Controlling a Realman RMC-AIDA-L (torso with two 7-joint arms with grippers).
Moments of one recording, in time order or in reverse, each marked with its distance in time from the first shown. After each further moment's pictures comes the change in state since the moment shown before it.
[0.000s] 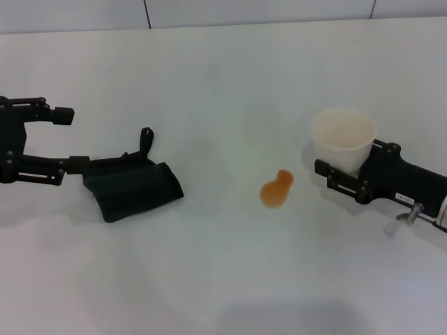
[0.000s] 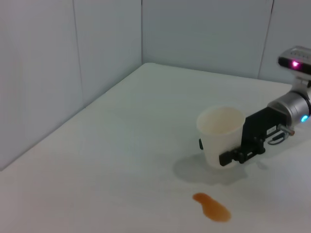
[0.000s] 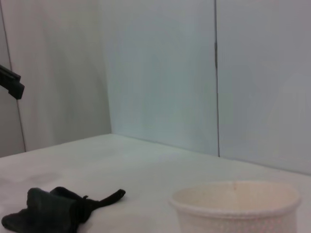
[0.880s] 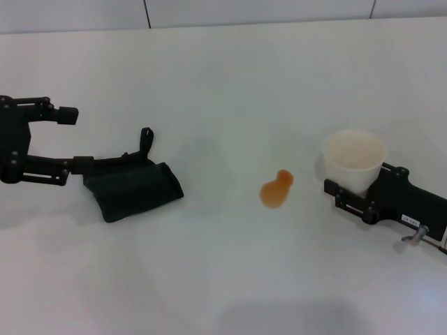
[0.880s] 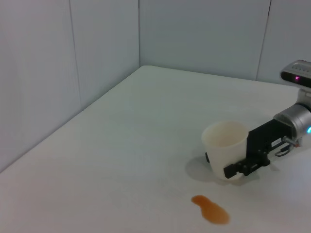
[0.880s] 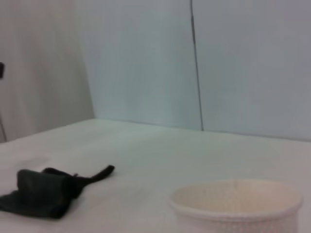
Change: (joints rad) left arm 0.002 -0.006 0.009 0.000 -0.008 -0.006 0.005; right arm 0.010 0.000 0.007 0.159 0.059 -0.011 -0.070
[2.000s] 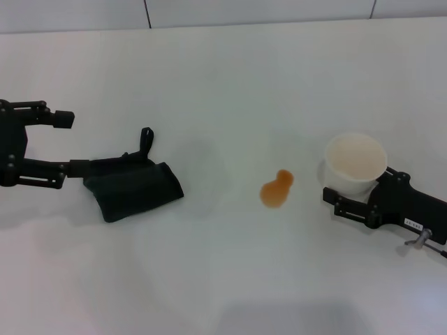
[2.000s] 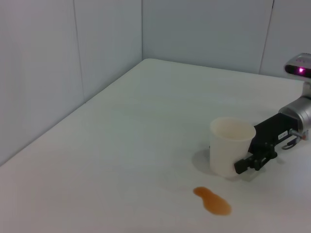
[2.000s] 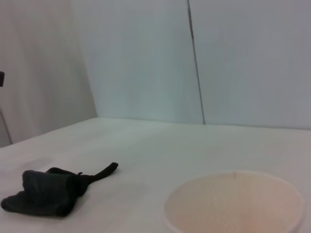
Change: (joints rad) left arm 0.004 0.004 -0.001 0.000 0.015 -0.003 0.003; right arm -0.007 -0.009 -0.017 -0.005 -0.009 -0.008 0.060
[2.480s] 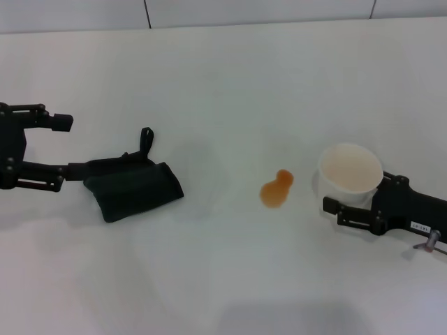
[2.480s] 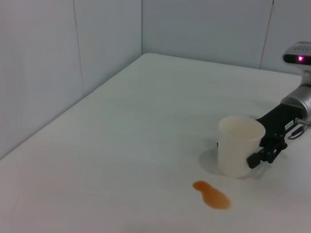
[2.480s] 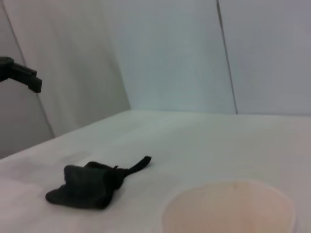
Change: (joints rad) left arm 0.000 0.003 0.004 0.000 0.012 0.000 0.000; right arm -0.009 -0.047 -0.099 -0.079 -0.043 -0.039 0.155
